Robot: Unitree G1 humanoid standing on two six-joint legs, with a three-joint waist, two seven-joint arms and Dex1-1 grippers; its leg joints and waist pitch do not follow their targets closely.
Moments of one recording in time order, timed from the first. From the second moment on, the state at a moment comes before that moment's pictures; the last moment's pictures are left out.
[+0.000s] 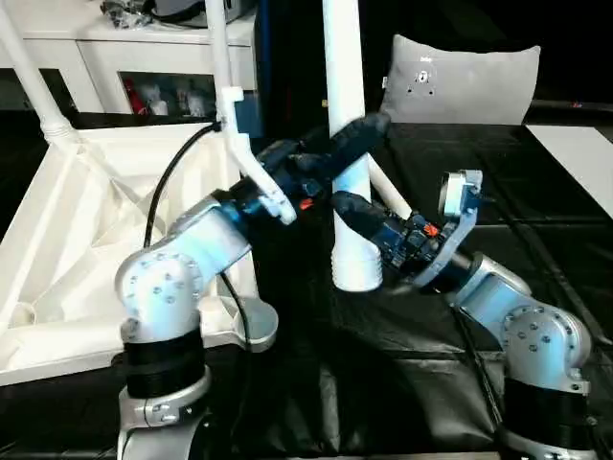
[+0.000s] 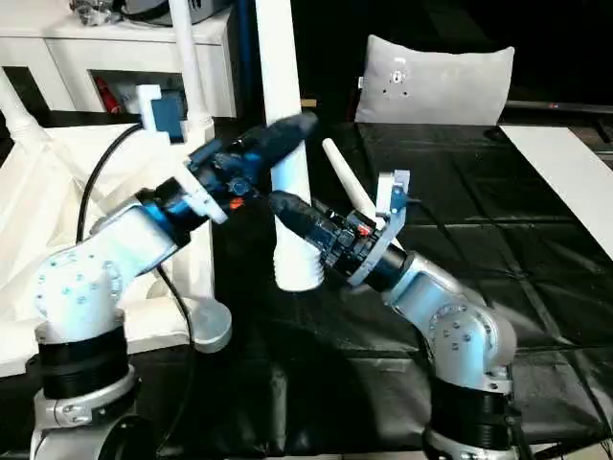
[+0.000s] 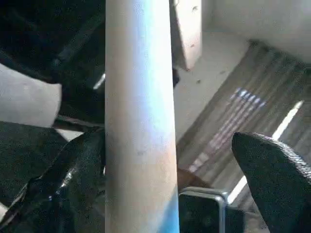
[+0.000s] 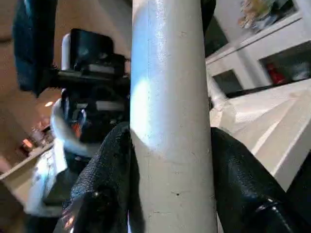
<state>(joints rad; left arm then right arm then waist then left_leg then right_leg) -0.59 -0.06 0.26 -0.23 -0.95 0.96 -0.41 -0.35 -0.11 -0.23 -0.21 0.84 0.95 0.77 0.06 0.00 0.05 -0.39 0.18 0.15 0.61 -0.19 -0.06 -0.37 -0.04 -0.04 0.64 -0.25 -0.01</state>
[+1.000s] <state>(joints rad) -0.58 0.05 0.25 -0.19 -1.07 0.98 -0.60 -0.32 -0.21 -0.17 -0.26 0.99 0.99 0.87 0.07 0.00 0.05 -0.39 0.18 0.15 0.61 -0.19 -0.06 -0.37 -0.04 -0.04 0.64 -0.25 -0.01</state>
